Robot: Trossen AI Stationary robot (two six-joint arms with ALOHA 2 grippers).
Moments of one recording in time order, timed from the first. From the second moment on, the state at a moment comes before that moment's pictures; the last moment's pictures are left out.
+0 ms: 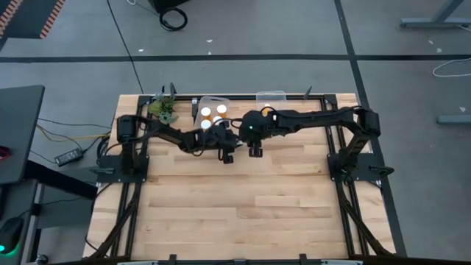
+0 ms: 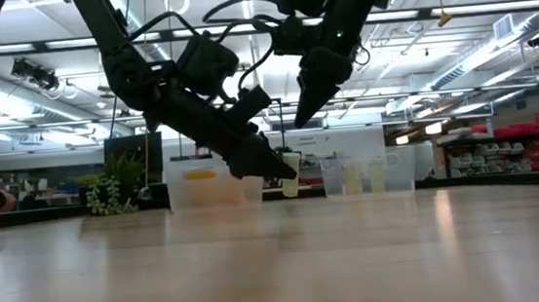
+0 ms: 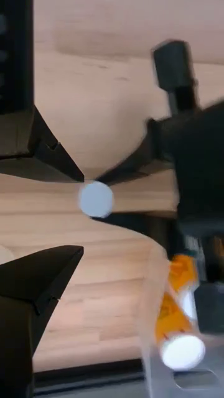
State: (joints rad) left arm 0.20 1.91 0.82 0.60 -0.11 0.29; right arm -0.17 1.72 1.30 -0.58 0.13 -0.22
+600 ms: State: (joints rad) left arm 0.21 1.91 0.82 0.54 -0.10 0.26; right arm -0.18 1.68 1.30 -0.64 0.13 -0.24
